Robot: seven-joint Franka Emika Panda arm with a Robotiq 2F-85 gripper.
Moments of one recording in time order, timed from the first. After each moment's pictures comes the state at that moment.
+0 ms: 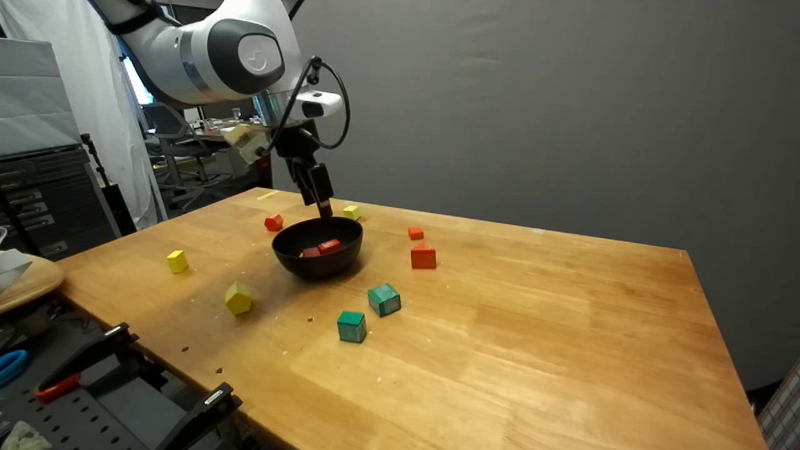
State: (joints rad) arm 0.17 0.22 -0.07 -2.40 -0.08 2.75 0.57
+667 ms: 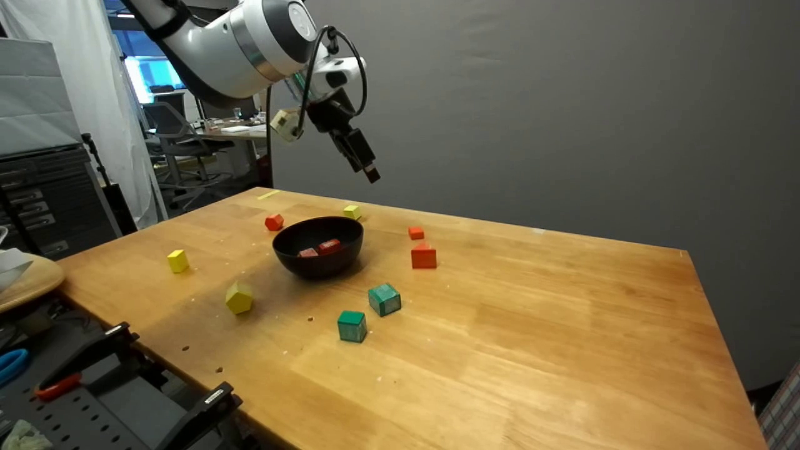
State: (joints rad) arm 0.25 0.28 -0.25 -2.24 -0.51 2.81 1.05
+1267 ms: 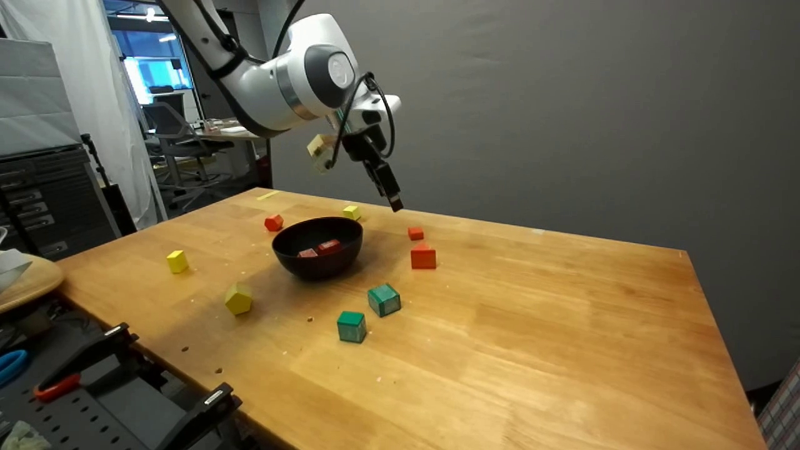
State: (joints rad) arm 0.15 0.49 -0.20 -2.07 -0.32 2.83 0.96
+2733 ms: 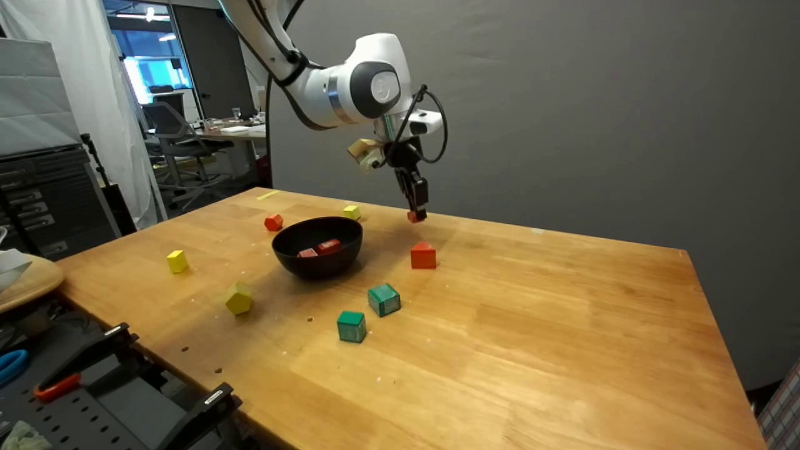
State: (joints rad) arm 0.10 0.72 -0.19 -1.71 -0.01 2.57 0.66
